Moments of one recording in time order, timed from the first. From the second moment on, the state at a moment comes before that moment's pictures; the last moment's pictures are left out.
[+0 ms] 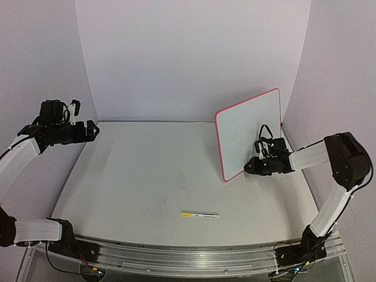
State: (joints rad) left arm -0.07 1.07 1.01 -0.52 0.14 -0.16; right arm 0.25 1.75 0.80 0.14 -0.25 0.30
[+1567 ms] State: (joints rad) left arm -0.07 1.09 1.01 -0.52 0.14 -0.16; right arm 0.65 1.80 0.81 0.15 0.32 0.35
